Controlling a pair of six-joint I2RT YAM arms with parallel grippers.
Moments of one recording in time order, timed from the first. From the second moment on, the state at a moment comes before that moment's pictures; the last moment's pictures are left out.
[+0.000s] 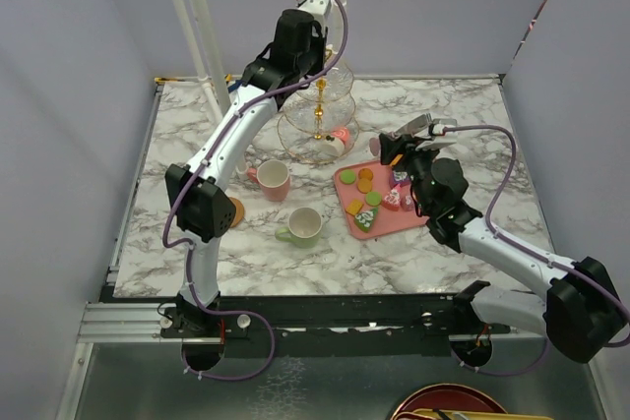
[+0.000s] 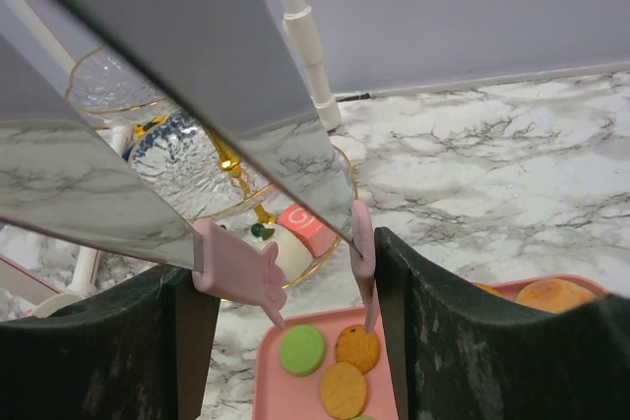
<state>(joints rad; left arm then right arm) -0.50 2.03 2.23 -0.51 -0.11 -0.12 0.59 1.13 0.58 0.63 0.38 0.24</state>
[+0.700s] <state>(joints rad) -0.51 1.90 2.05 -0.50 -0.11 -0.22 0.57 1.12 0.58 0.59 0.40 0.23</state>
